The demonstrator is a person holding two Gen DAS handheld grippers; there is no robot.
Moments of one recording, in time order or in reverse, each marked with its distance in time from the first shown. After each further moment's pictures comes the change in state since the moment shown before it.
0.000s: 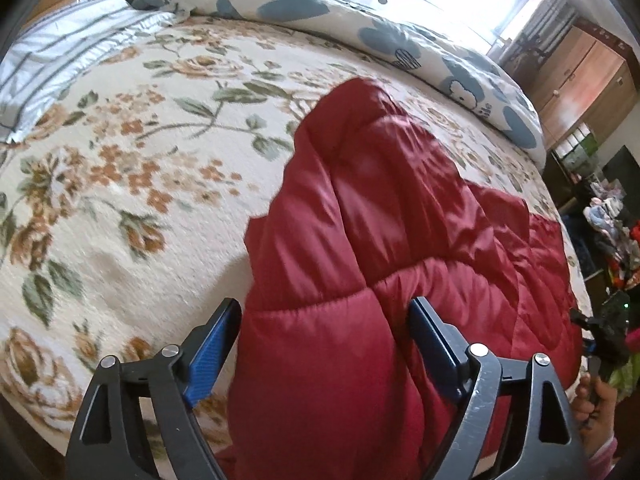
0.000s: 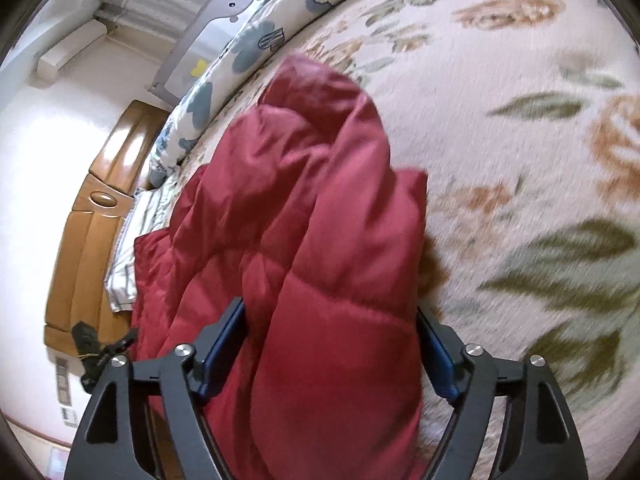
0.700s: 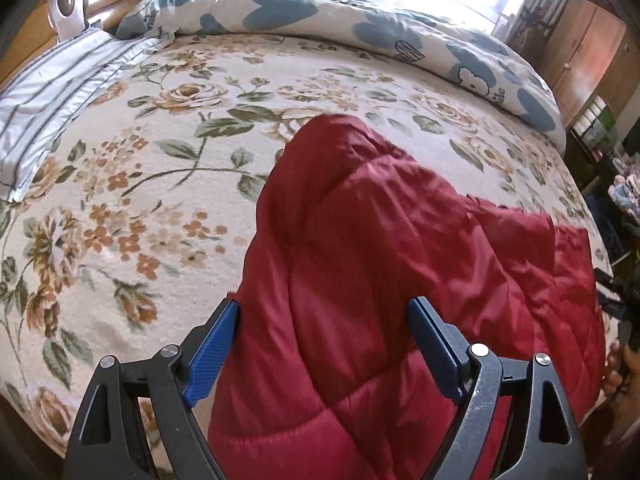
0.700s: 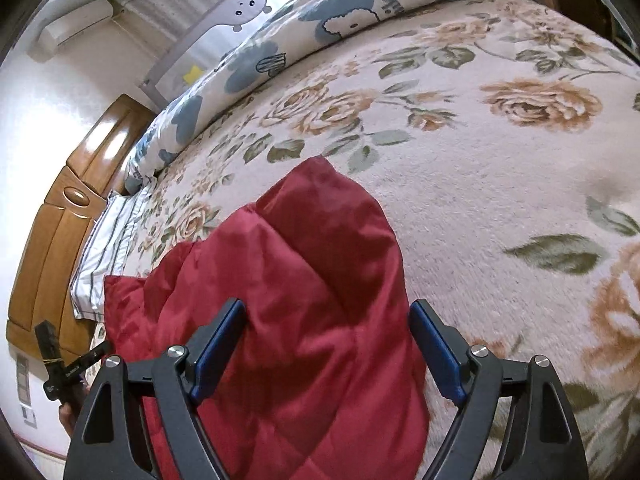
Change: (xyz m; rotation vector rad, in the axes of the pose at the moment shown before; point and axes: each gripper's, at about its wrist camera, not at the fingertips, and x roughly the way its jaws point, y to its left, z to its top) left arm 0.029 -0.040 0.054 0.079 0.025 0.091; right arm 0.018 0.028 0.073 -0.099 -0.065 -0.118
